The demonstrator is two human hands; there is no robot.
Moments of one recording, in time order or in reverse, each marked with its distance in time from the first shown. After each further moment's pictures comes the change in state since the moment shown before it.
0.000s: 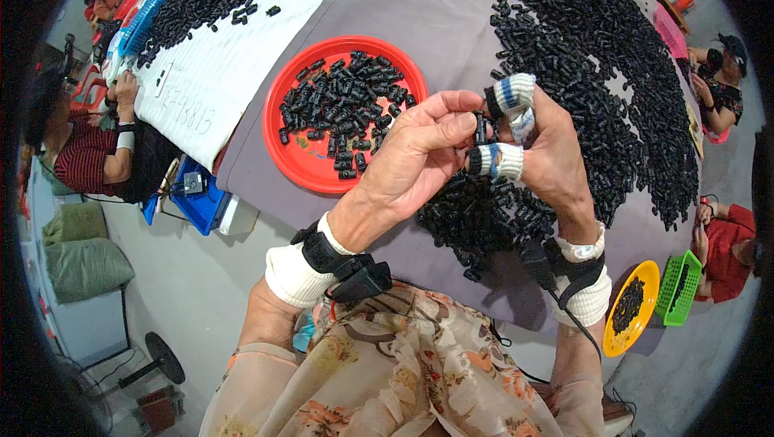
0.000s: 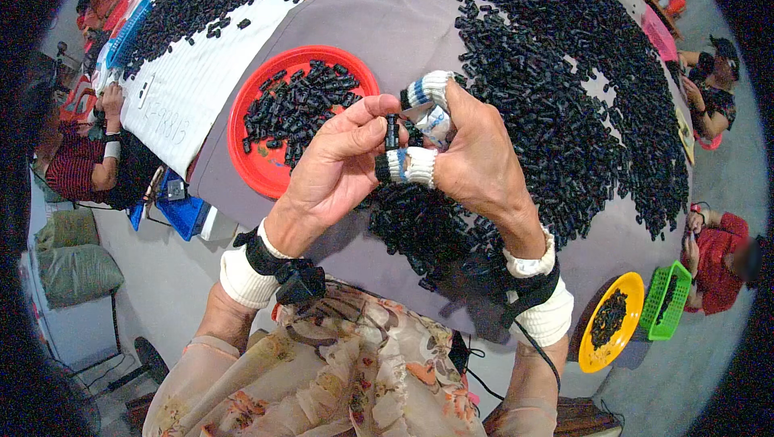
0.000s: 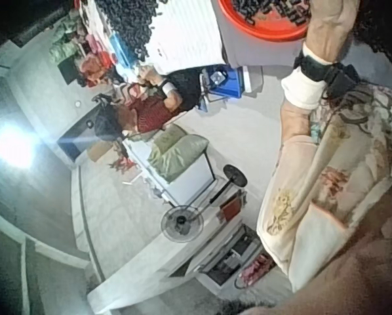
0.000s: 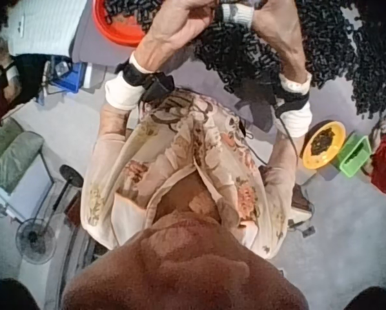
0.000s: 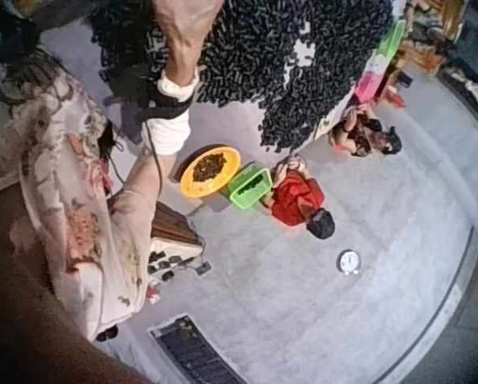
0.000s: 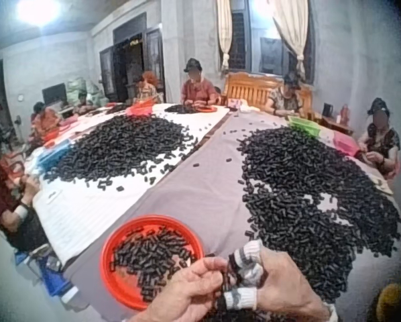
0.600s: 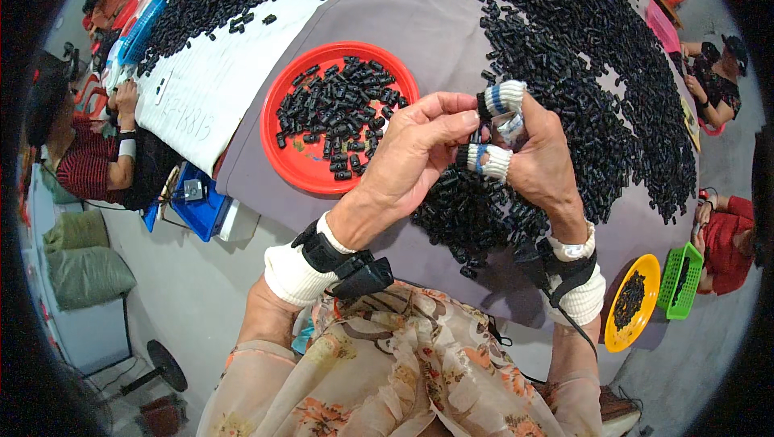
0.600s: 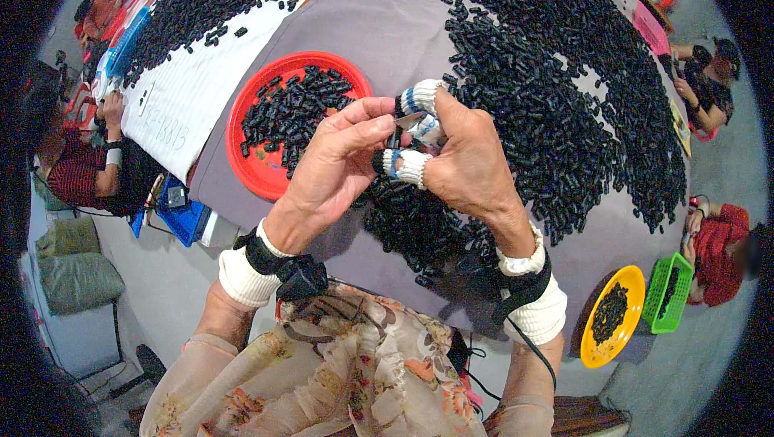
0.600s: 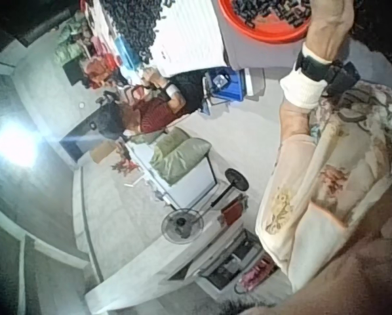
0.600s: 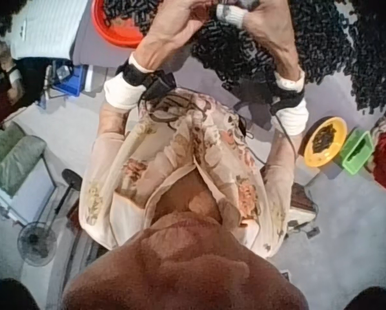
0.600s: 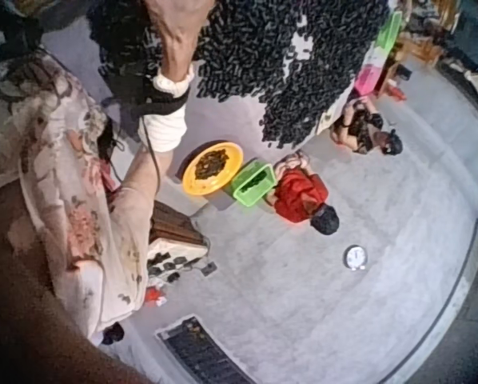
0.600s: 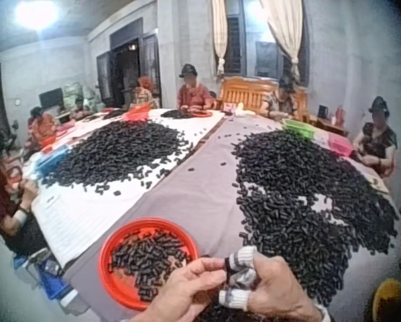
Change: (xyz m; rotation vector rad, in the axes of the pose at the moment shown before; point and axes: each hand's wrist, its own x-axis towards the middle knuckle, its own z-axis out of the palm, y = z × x) left_hand 0.003 -0.004 0.010 0.190 0.083 -0.001; right_hand -0.011 0.006 0.001 -0.007 0.064 -0.060
